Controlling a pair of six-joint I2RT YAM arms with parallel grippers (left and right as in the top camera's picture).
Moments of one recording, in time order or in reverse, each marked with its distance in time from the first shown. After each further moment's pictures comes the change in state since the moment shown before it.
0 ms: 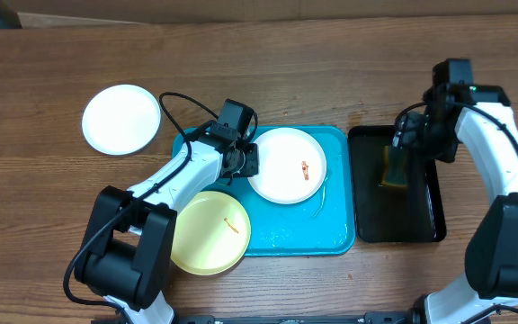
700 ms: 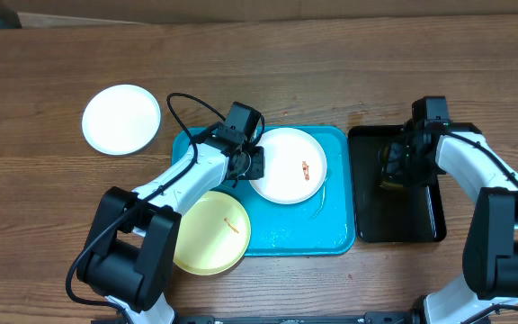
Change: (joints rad) left arm -0.037 0.000 -0.002 0.003 0.000 0.000; right arm 0.032 0.000 -0.296 0.283 -0.040 -0.016
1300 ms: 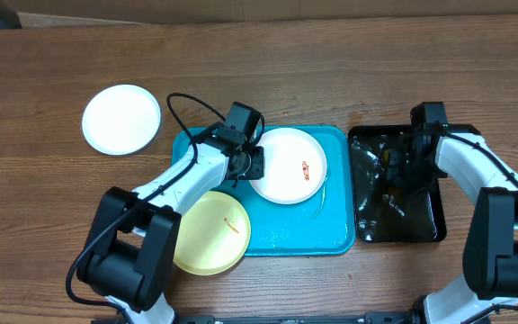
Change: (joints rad) left arm 0.000 0.000 0.000 0.000 0.000 -0.003; right arm 0.000 0.000 -0.005 -0.088 -0.024 0.010
